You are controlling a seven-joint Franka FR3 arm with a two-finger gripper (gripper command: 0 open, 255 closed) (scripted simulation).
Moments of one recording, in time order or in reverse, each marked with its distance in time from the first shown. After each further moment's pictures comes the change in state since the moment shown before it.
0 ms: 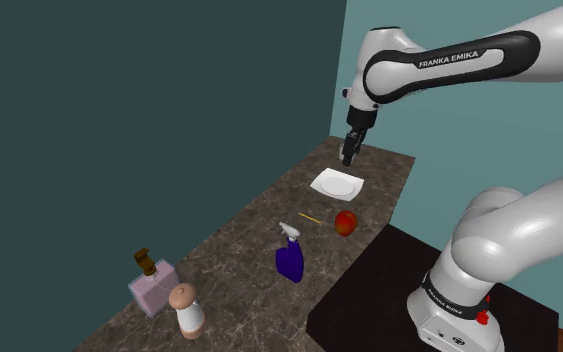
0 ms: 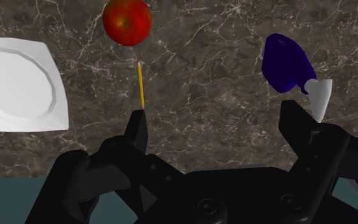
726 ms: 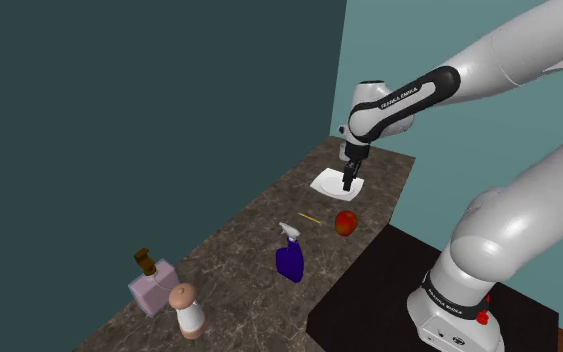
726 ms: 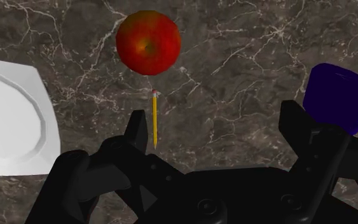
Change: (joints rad) arm -0.018 0.297 -0.151 -0.093 -0.016 0.320 -0.188
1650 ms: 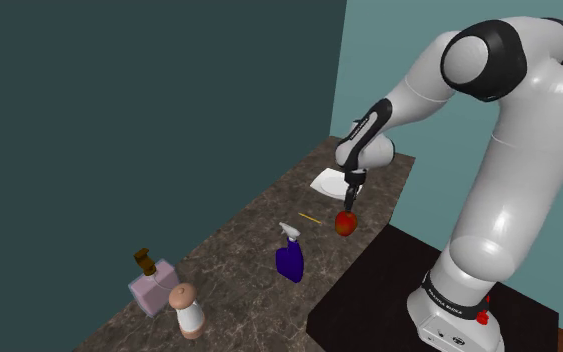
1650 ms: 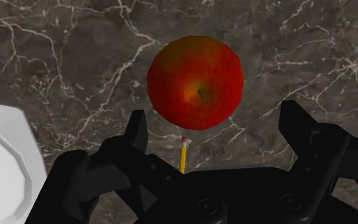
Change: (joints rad) arm -0.005 0.458 -0.091 0.057 0.207 0.307 -0.313
